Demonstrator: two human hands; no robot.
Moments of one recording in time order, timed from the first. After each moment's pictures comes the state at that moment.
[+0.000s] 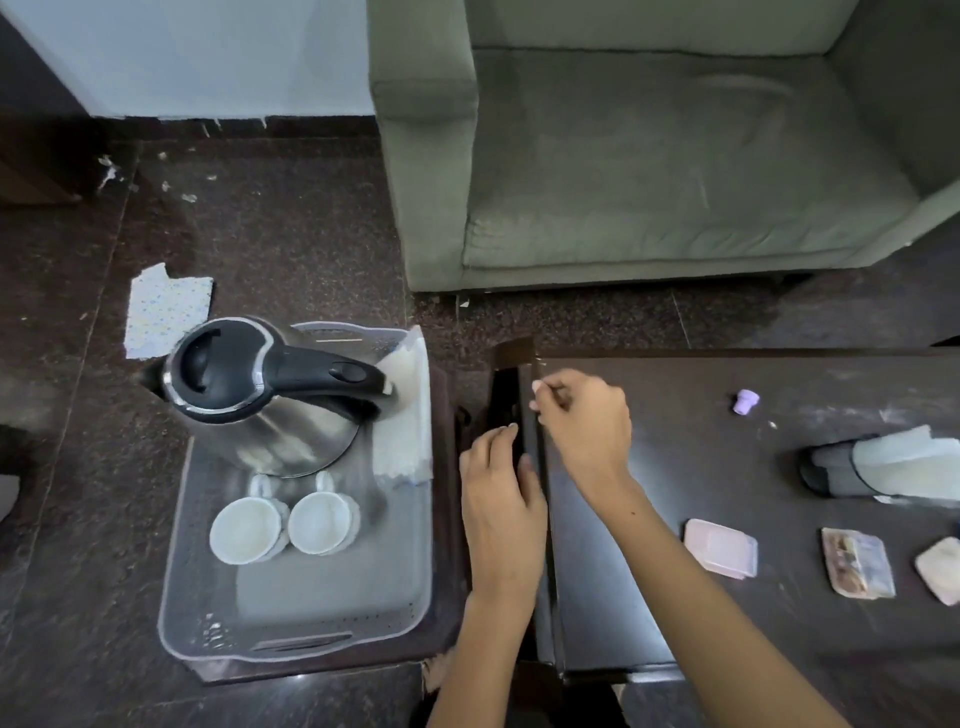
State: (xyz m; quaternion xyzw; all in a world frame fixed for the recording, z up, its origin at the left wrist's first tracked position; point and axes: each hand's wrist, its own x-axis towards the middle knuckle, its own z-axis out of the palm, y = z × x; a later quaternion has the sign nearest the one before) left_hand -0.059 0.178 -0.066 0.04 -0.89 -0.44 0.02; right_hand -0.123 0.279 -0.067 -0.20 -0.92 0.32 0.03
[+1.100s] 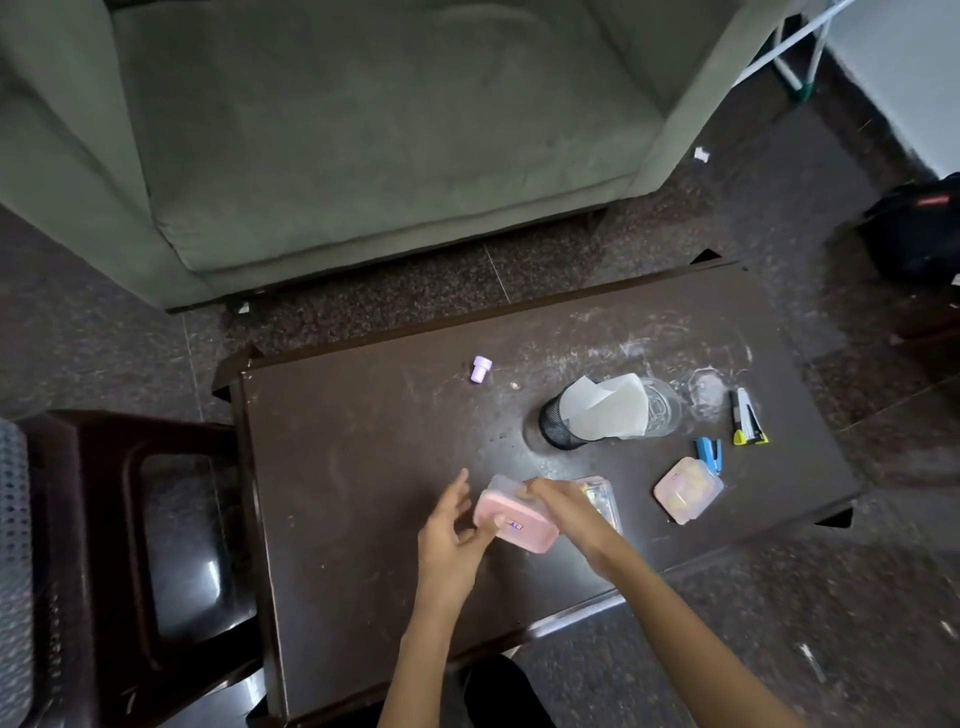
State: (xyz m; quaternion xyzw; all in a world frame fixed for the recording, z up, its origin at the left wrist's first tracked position) left_hand 0.031 0.476 -0.150 0.09 -0.71 -0.62 -0.33; right_hand 0.052 0.634 -0.128 -0.39 -0.66 0.59 -0.24
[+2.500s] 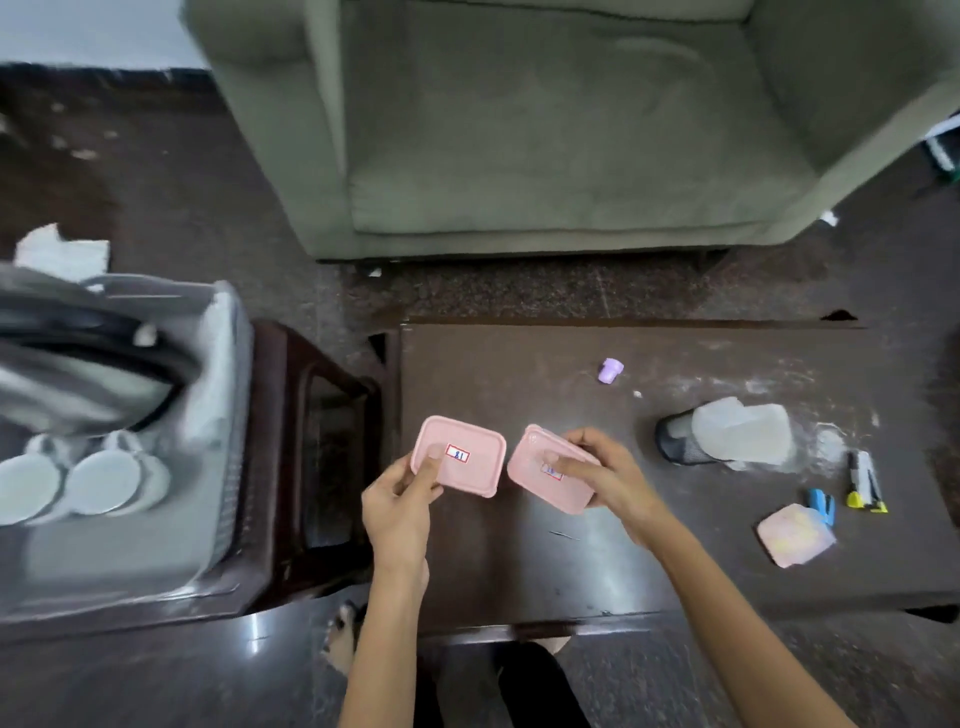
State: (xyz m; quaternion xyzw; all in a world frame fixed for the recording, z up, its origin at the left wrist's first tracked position) left_hand -0.003 0.313 -0.100 0.35 -0.60 -0.71 -0.11; right_hand 0.002 0.527 -0.085 -0.27 -0.72 0.60 -0.22
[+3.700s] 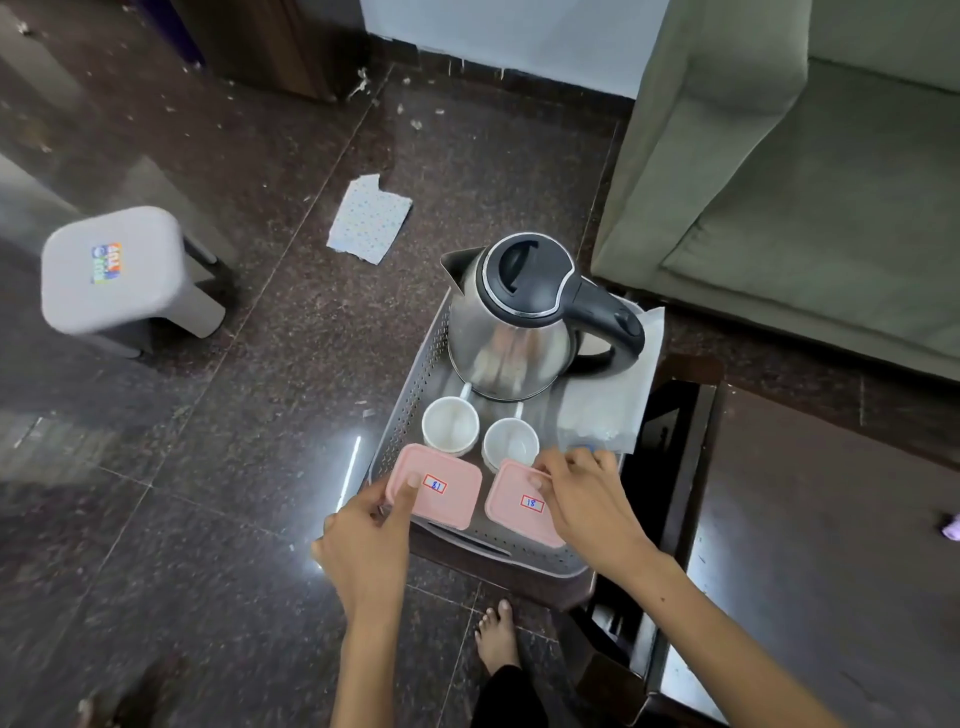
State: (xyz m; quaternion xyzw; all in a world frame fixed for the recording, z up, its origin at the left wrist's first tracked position) left_hand 0.034 -0.077 -0.085 0.46 -0.80 -0.39 0.02; right_hand -0.057 0.118 -0.117 0.27 -0.95 0.10 -0.15
